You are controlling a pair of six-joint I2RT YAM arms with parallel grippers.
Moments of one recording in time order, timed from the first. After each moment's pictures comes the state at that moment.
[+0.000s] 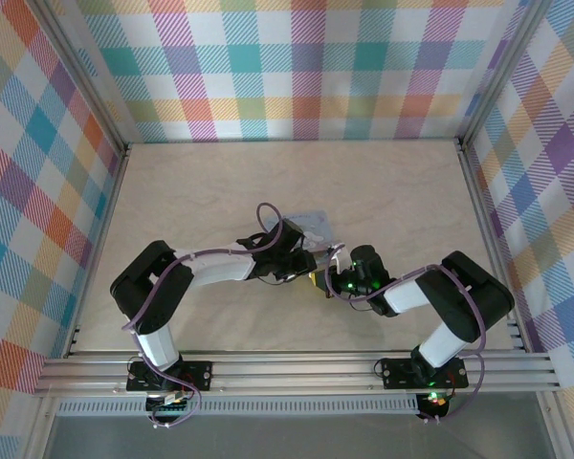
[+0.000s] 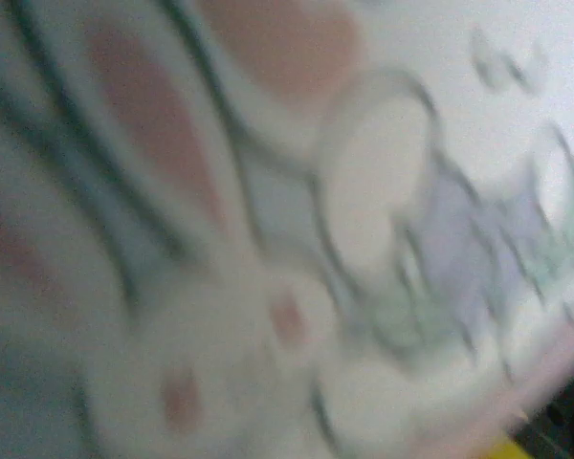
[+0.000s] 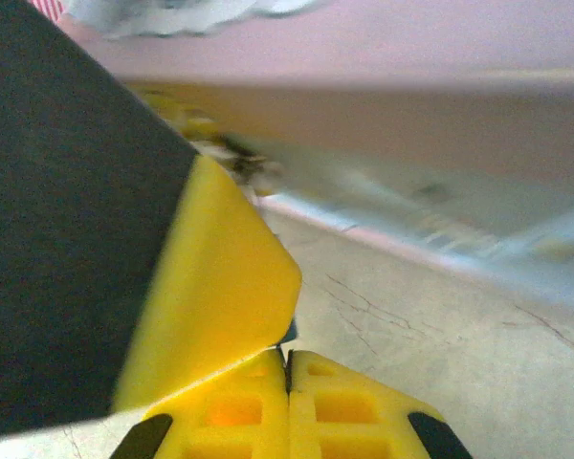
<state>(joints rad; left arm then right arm) -0.82 1.76 0.99 -0.16 0.19 -1.10 0.61 1.60 0.33 0.69 -0.41 0.40</state>
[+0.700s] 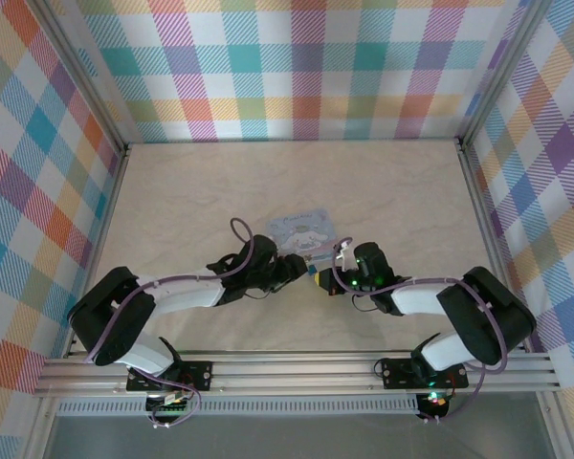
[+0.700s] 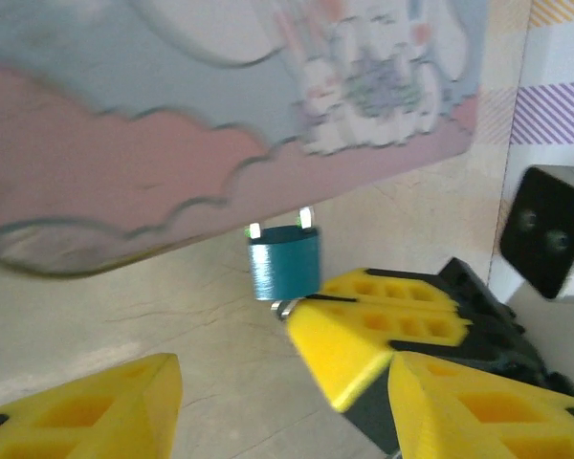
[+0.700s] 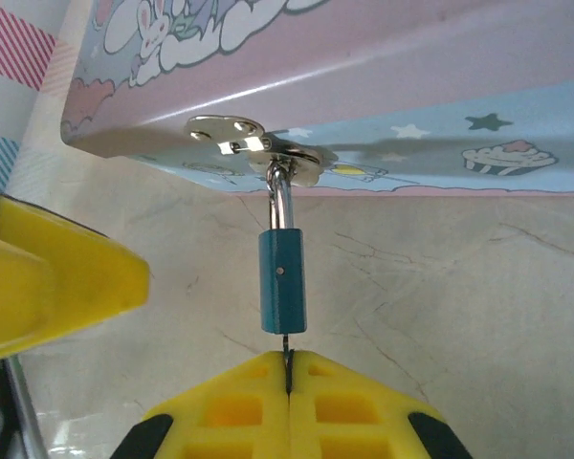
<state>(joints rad) -0.81 1.48 0.64 0.17 0.20 -1.21 0.60 1.44 0.35 0.46 -0.44 0.58</state>
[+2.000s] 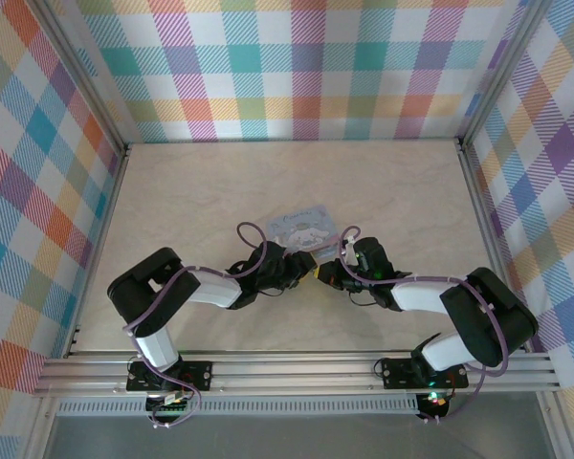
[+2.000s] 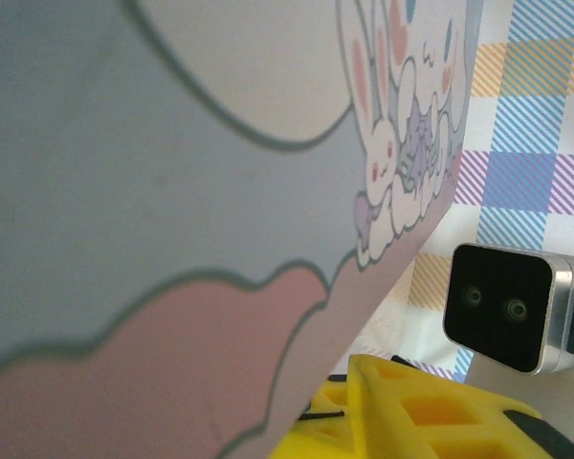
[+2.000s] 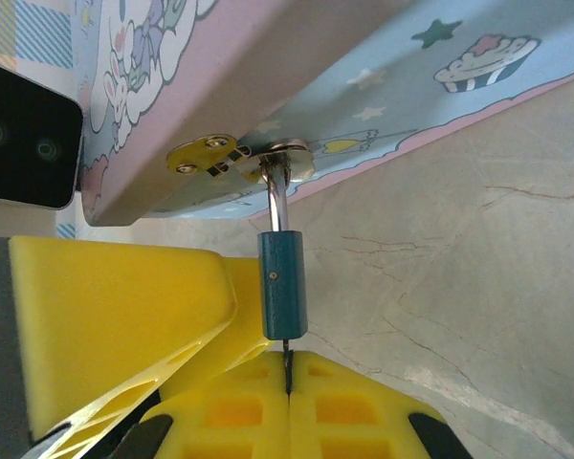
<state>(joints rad) -0.84 1.74 0.63 0.63 0.17 -1.39 0.59 1.44 0.40 0.40 -0.46 0.92</state>
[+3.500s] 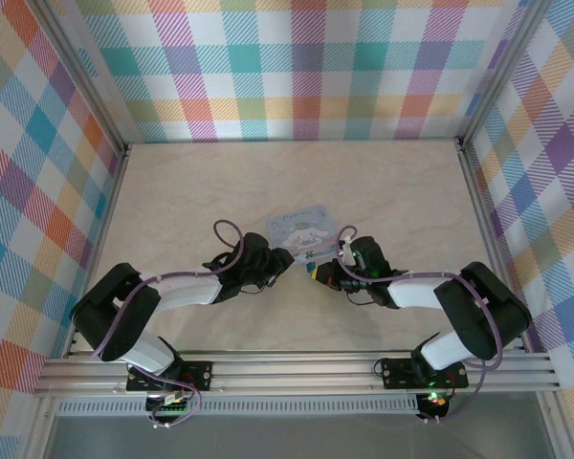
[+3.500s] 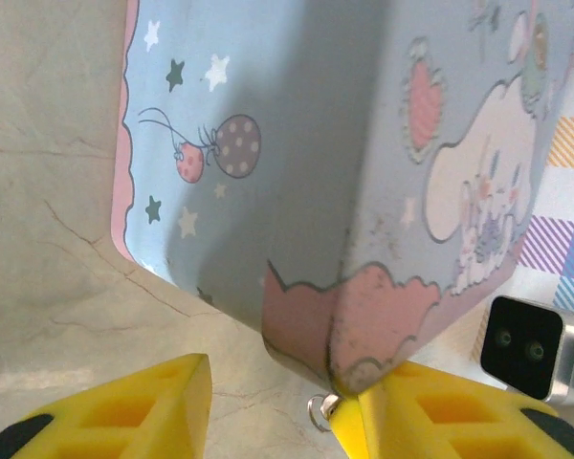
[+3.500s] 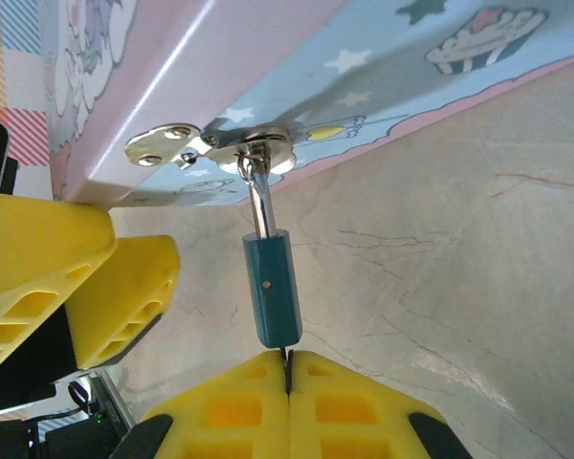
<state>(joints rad) -0.73 1.50 0.62 0.19 0.12 -1.35 0.60 1.48 0.42 0.39 -0.47 0.92</state>
